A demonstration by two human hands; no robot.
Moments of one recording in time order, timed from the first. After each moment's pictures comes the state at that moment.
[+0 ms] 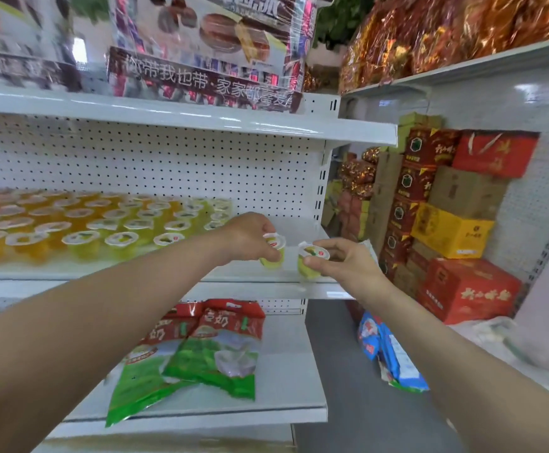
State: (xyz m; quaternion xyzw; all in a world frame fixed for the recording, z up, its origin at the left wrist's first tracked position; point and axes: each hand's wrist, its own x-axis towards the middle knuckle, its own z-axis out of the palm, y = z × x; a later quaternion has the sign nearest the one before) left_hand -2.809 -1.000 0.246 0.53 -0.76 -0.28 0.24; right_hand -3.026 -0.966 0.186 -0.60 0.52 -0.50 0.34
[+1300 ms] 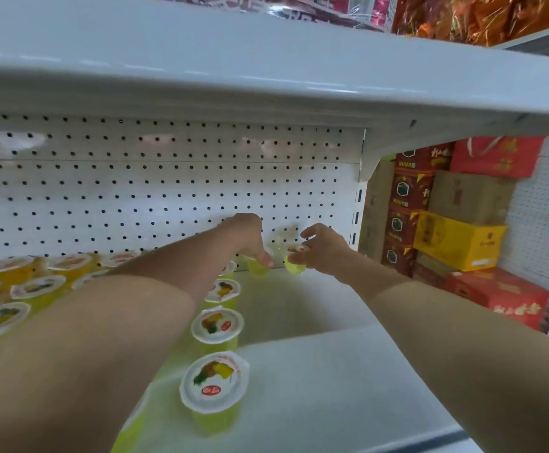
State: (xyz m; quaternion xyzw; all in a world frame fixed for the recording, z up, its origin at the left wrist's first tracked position) left_hand -2.810 -1.343 0.237 0.58 -0.81 -0.06 0.05; right_hand -2.971 -1.288 0.198 -0.57 0.68 -0.39 0.23
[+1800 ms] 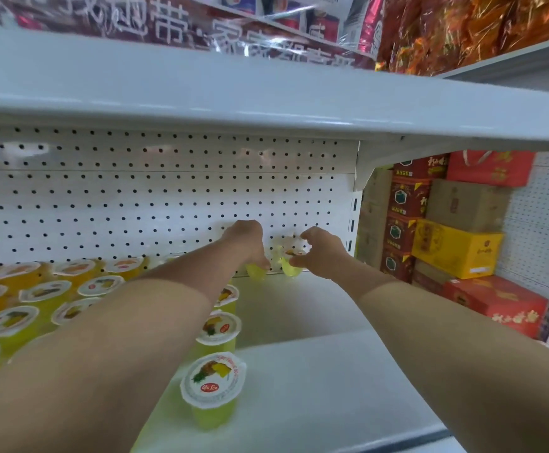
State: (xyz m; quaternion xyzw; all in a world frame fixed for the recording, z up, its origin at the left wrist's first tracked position) left_hand -2.813 -1.331 0.235 0.59 -0.80 -0.03 0.09; right_hand -2.972 -1.284 0.205 -0.62 0.70 -0.33 0.10
